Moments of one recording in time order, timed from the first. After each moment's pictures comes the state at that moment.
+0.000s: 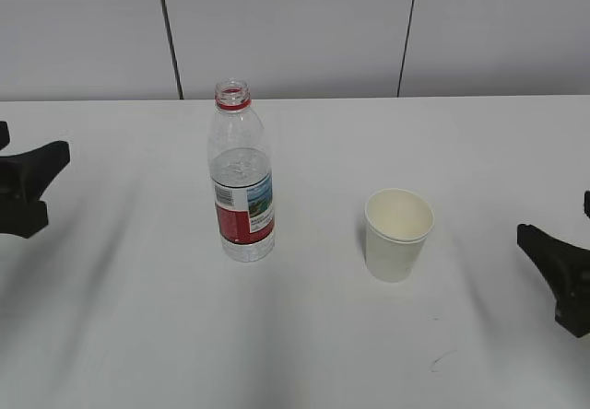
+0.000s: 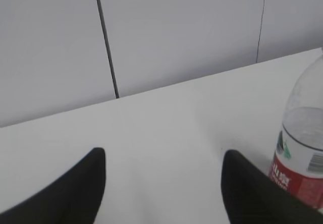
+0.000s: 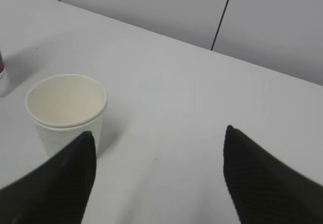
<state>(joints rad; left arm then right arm) -0.11 1.25 -0.28 0.36 -0.75 -0.12 -0.01 1.21 -0.10 -0.33 -0.78 -0.04</state>
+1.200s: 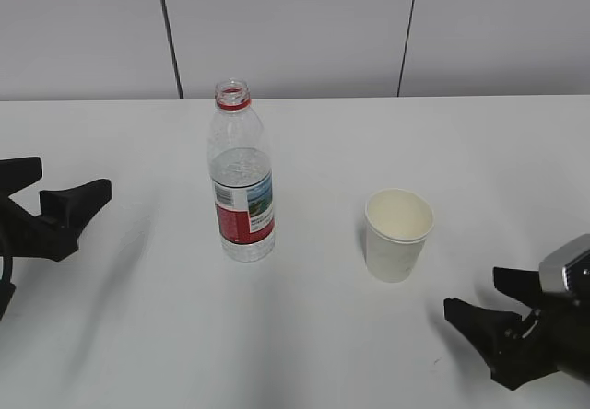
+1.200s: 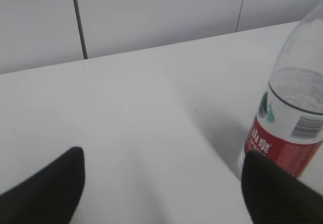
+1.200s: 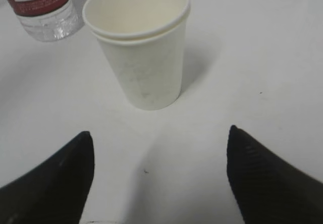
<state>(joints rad) -0.11 1.44 -0.28 0.43 -0.85 -0.21 -0.01 1.81 -0.13 -0.50 -1.14 0.03</state>
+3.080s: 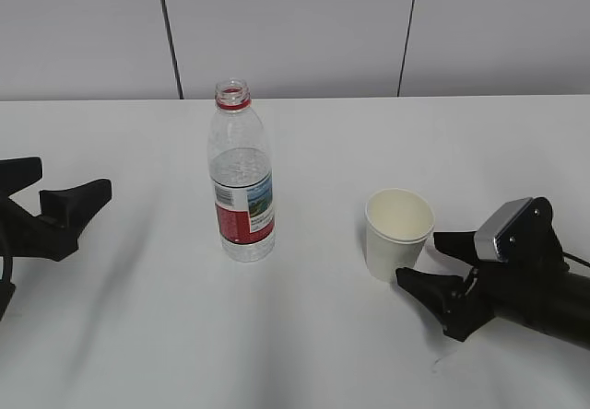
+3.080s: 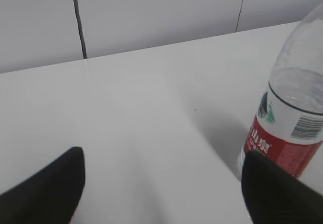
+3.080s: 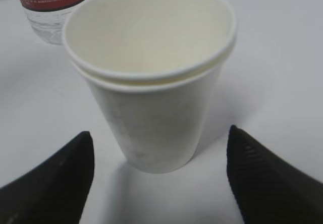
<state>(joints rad) -0.11 1.44 -0.28 0.43 -0.85 -0.21 -0.01 2.06 -0.43 -0.69 -1.15 -0.02</state>
